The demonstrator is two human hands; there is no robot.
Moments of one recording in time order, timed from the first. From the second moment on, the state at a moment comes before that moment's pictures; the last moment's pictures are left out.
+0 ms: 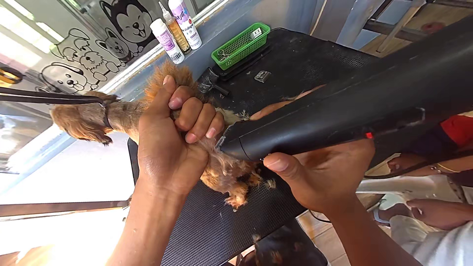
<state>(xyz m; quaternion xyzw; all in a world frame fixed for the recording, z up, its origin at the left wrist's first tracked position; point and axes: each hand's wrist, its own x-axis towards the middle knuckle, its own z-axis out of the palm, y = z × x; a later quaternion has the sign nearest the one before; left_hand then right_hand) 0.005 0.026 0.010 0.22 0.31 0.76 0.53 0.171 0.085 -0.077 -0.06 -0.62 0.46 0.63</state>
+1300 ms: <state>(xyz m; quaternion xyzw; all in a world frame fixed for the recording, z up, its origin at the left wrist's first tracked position) -0.009 0.027 0.011 0.21 0.31 0.75 0.54 0.147 0.029 -0.110 -0.16 -0.53 0.43 0.71</state>
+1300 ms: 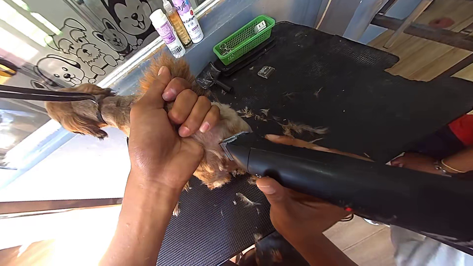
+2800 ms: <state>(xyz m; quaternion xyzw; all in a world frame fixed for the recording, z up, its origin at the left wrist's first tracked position) -0.015 0.026 0.008 0.18 0.25 0.77 0.56 0.135 0.007 -0.083 -0.25 -0.22 0.59 0.73</state>
